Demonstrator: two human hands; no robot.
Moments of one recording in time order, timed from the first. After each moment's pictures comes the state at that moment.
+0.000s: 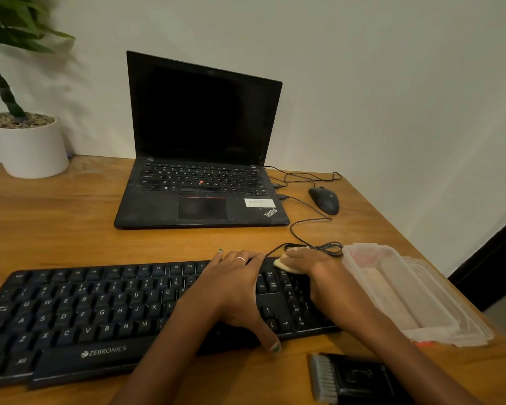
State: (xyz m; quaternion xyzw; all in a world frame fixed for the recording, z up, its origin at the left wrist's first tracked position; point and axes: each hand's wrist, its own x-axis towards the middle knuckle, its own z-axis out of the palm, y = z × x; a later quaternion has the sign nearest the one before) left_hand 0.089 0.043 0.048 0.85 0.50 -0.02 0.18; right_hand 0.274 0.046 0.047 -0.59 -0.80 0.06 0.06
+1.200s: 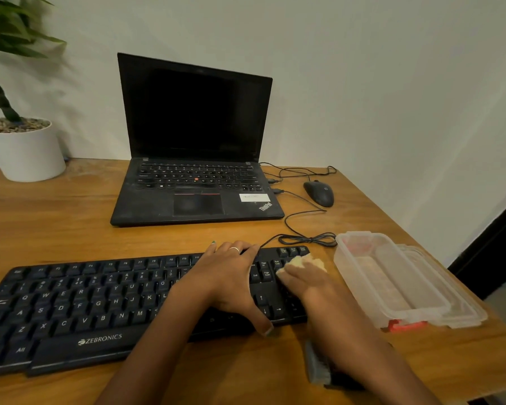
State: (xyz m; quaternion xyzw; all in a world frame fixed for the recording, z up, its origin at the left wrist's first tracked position) left_hand 0.088 0.040 0.056 0.85 0.49 -0.04 0.17; right_hand 0.261 -0.023 0.059 -0.56 -0.82 0.04 0.08
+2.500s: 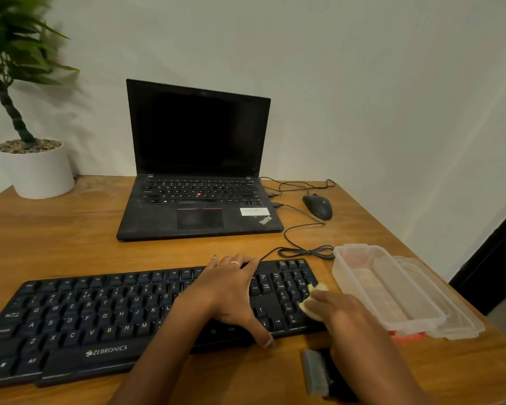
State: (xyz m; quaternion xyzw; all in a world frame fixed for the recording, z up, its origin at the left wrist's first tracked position) left_hand 0.088 0.039 0.056 0.86 0.49 -0.04 0.17; right_hand 0.279 -0.044 0.058 -0.64 -0.75 0.06 0.14
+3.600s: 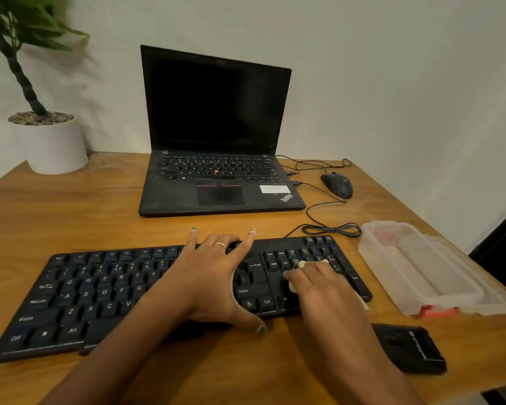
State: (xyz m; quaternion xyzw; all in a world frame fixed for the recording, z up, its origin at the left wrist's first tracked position) left_hand 0.020 0.022 0.036 0.87 0.50 -0.02 0.06; right_hand 0.201 -0.052 0.054 -0.62 -0.78 0.00 0.10
